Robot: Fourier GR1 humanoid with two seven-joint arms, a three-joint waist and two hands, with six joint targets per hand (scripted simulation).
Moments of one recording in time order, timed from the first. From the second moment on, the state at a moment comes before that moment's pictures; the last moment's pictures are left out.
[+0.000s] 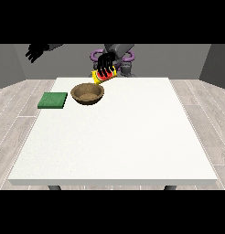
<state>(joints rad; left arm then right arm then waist) -1.04 0.00 -0.62 -0.46 -1.24 0.33 0.57 -0.25 -0.38 -0.37 -1.15 -0.38 0.36 -0.01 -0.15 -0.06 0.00</state>
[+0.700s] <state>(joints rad) -0.96 0.04 -0.71 -0.74 -1.26 0.09 0.61 -0.26 -0.37 -0.36 -1.09 -0.36 0.34 -0.02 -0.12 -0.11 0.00</state>
